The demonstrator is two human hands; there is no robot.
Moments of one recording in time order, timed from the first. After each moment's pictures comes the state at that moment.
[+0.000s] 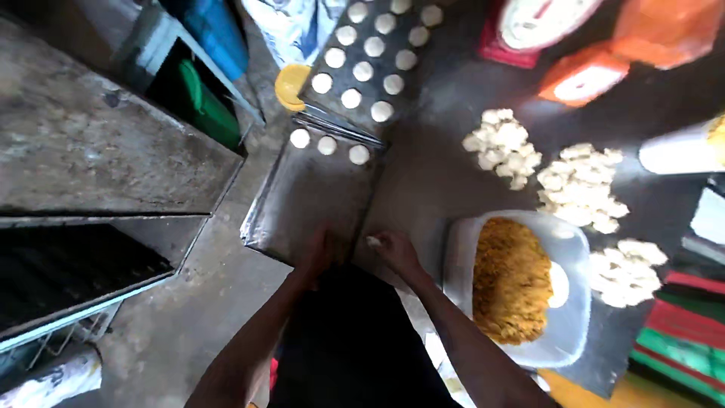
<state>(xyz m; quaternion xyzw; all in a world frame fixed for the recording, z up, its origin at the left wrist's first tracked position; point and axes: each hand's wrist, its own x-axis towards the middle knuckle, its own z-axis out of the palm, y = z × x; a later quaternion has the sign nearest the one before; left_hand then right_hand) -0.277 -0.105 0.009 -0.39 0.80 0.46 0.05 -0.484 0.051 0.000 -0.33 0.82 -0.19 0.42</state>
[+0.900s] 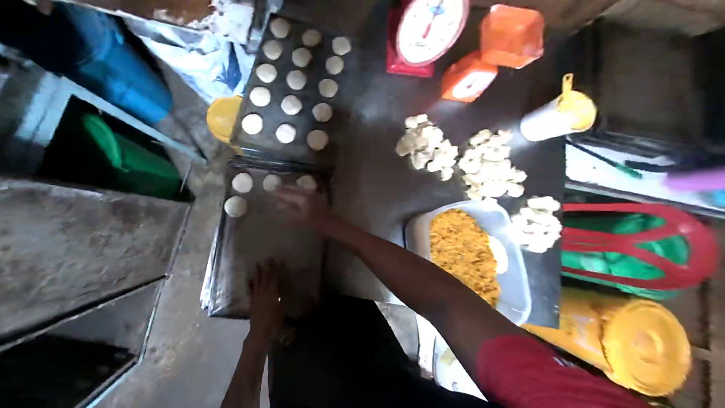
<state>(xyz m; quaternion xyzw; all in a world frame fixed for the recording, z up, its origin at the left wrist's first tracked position) -0.243 -0.131 -0.036 -0.33 0.90 0.25 0.09 -0.536 -0.139 0.017 -0.55 0.74 -0.34 0.20</state>
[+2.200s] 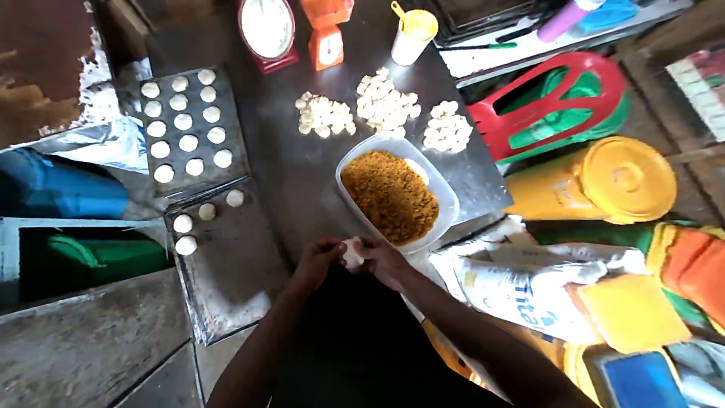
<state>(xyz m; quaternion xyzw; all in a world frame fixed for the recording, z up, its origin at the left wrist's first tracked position) -0.408 0.021 0.087 -0.17 0.53 0.80 0.21 -0.445 0.216 0.112 0.14 0.56 -0.71 0.40</state>
